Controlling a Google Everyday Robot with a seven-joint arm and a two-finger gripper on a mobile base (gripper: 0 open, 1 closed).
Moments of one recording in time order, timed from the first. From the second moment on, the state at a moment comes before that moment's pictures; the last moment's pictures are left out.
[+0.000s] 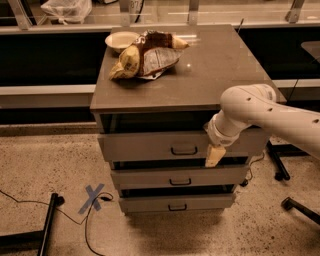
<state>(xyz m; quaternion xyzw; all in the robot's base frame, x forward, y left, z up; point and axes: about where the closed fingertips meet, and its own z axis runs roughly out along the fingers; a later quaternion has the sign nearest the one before) 0.602 -0.172 0.646 -0.70 0.70 -0.02 0.15</state>
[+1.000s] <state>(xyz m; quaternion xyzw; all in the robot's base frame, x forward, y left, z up) 0.547 -0.186 0.661 -0.71 0.69 0.02 0.16</state>
